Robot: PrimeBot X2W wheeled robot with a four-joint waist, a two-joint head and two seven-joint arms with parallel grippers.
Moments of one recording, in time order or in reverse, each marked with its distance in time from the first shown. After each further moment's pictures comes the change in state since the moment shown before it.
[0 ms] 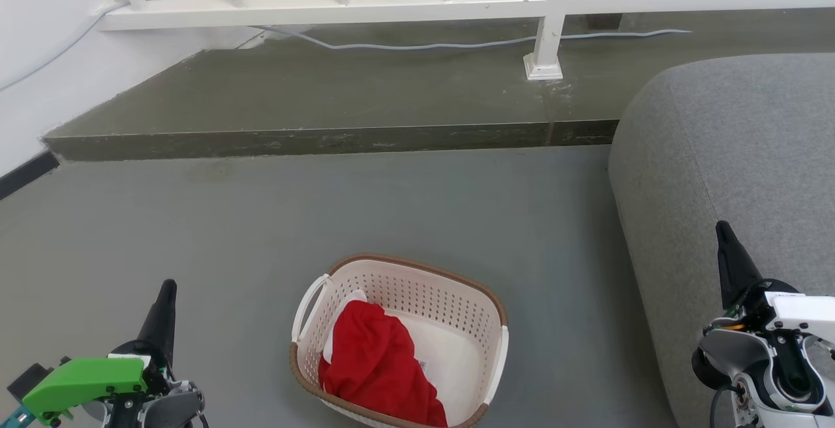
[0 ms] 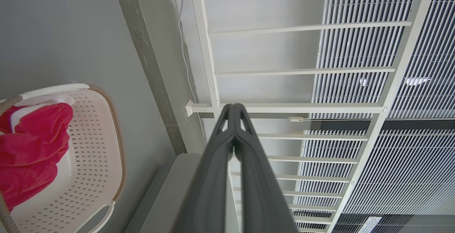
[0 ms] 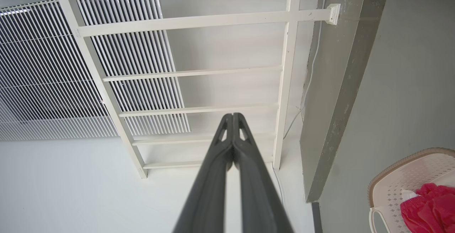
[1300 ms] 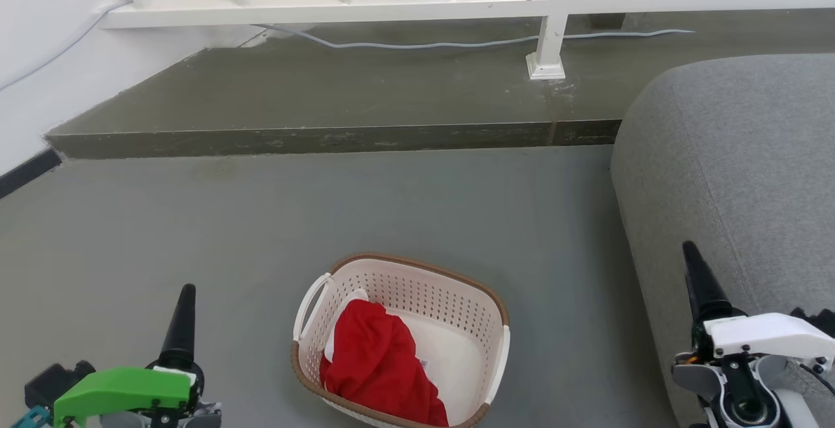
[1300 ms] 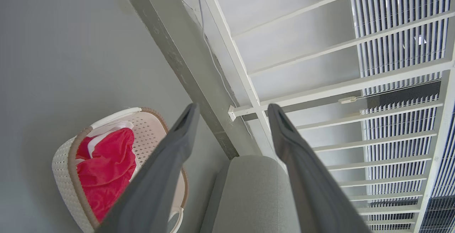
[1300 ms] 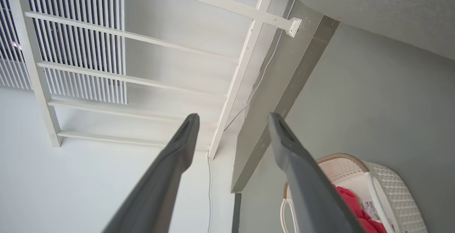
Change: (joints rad) left arm 0.051 -0.026 -0.038 -0.033 0.329 0.027 -0.090; right arm 0.058 0.024 0.078 0.000 -0.346 -0.047 -0.091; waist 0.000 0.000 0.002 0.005
